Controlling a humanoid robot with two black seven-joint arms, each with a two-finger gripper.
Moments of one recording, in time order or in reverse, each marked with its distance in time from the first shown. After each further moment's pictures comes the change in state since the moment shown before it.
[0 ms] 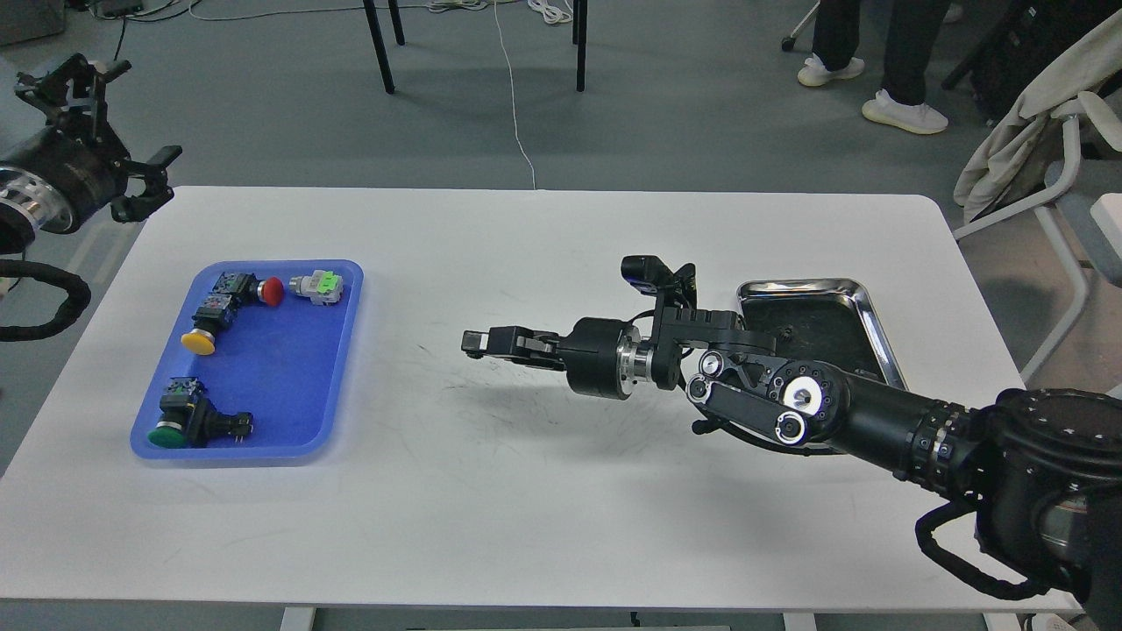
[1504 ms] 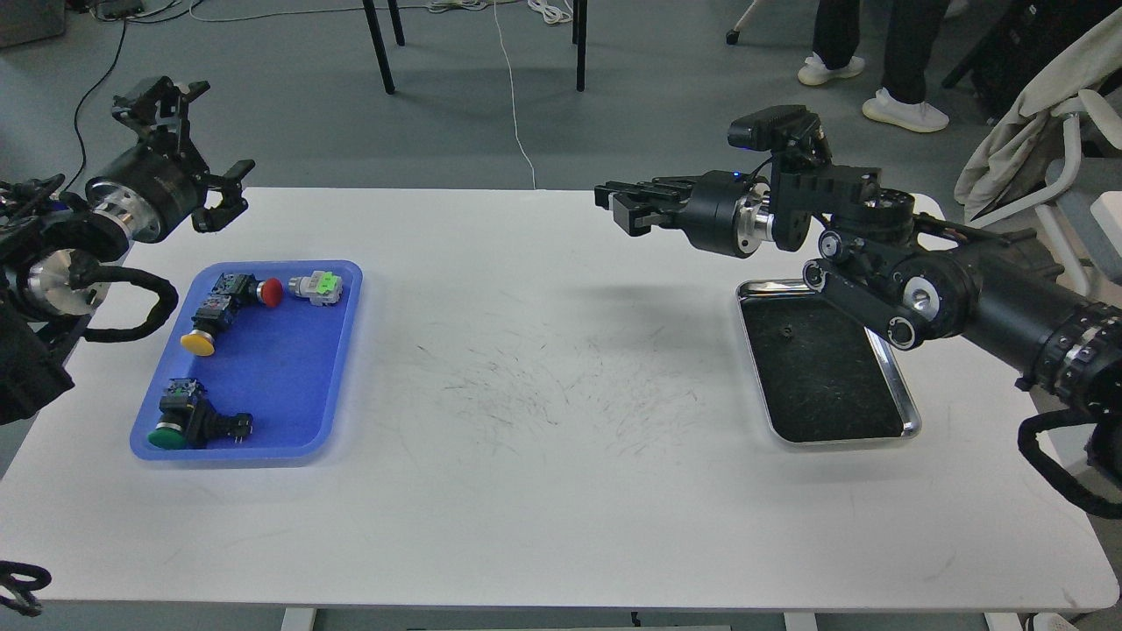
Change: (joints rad) left arm -0.008 -0.204 -0.015 0.162 0.000 -0.022 -0.006; right arm 0.158 -0.210 0.163 -0.020 -0.486 -0.159 -0.051
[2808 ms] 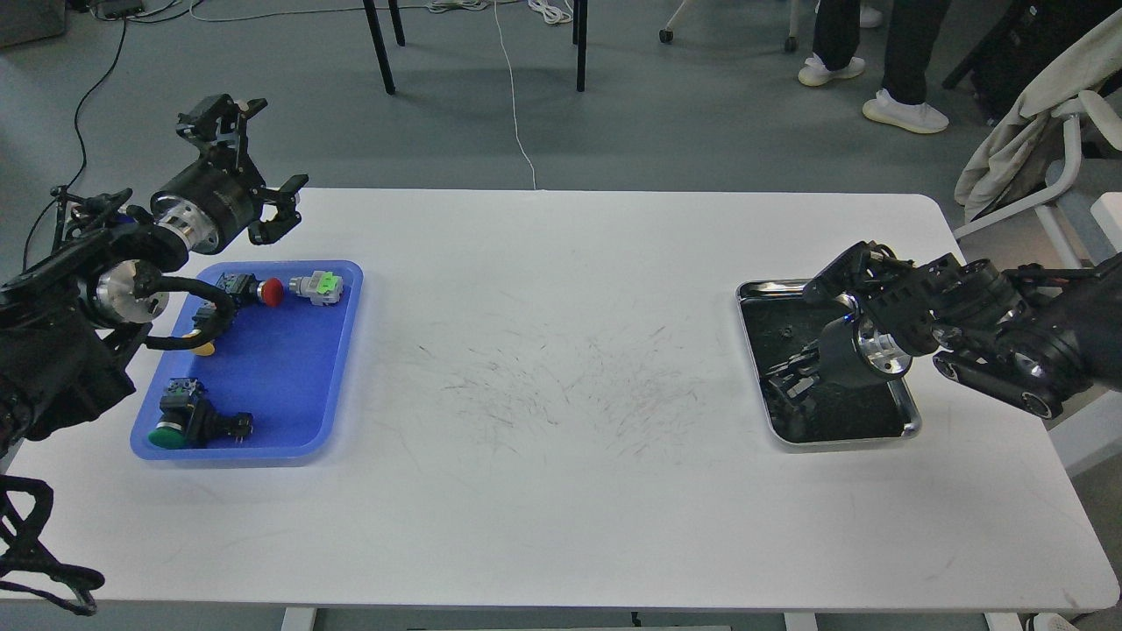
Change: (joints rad) left arm 0.004 -0.129 -0.002 0.055 -0.003 -0.006 -0.006; right arm 0.083 -0.241 -0.680 0.088 -0.048 0.221 0.031
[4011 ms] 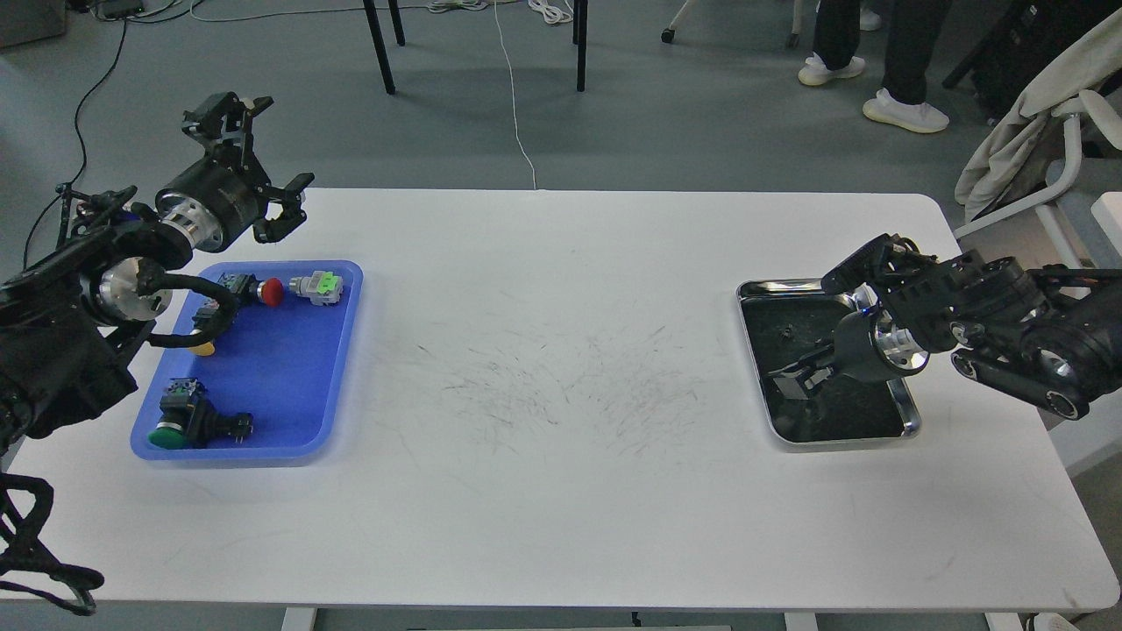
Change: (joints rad) left arm -0.004 0.001 0.001 -0.016 -0.005 0.002 0.006; right arm 0.002 -0.061 0.045 0.051 0.014 0.002 -0.059
